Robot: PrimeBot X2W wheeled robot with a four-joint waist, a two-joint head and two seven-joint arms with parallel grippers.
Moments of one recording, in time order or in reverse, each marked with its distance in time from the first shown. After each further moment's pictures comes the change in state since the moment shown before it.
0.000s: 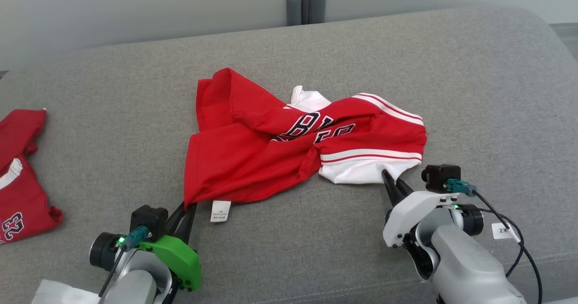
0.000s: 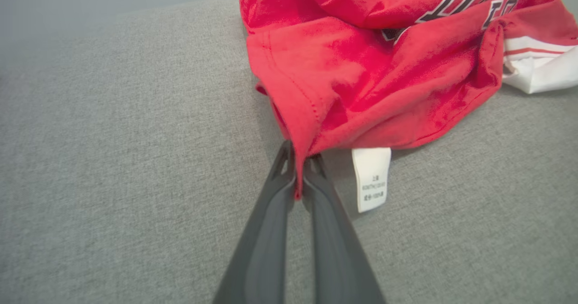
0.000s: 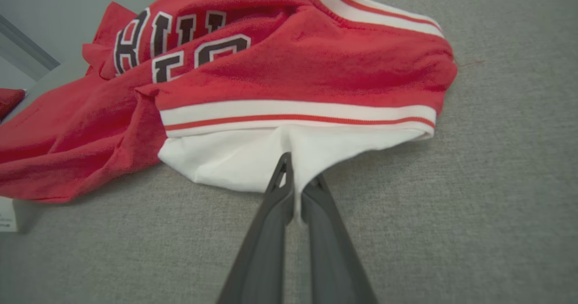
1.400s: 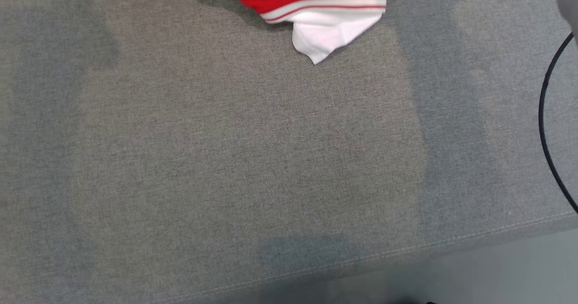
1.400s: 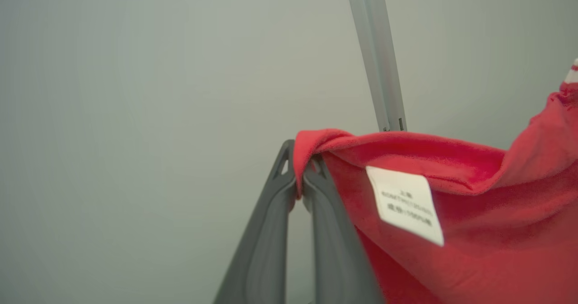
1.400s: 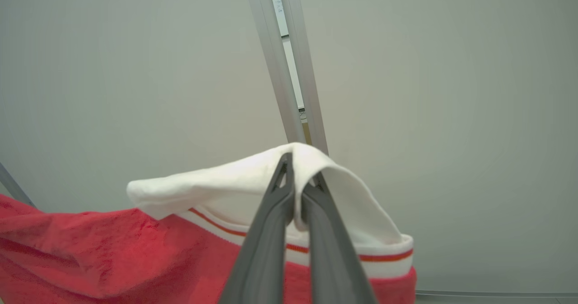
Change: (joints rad) left arm -1.278 0.367 -0.297 -0.082 -0.243 -0.002 0.306; right arm -1.129 -0.097 0.036 0.040 0.225 0.000 0.163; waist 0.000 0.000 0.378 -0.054
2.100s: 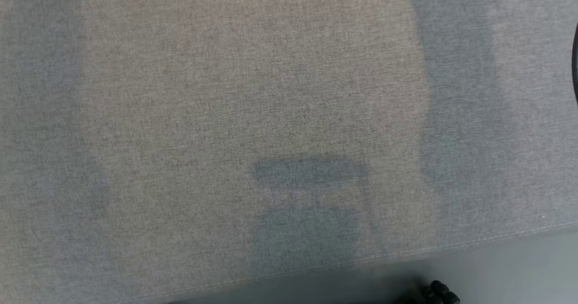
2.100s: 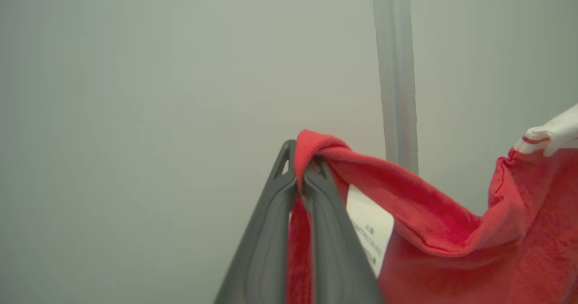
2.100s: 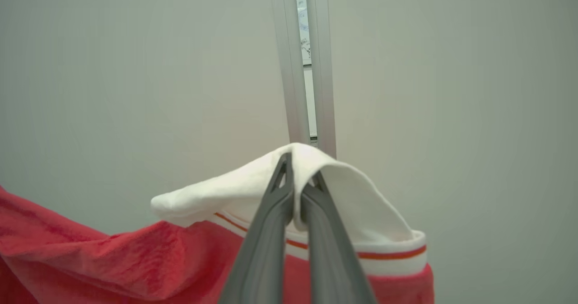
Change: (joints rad) left arm -0.297 -0.197 0.037 0.284 -0.041 0.034 -0.223; right arm -0.391 0.061 -0.046 0.245 -0.188 0.000 -0.146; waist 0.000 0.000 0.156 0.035
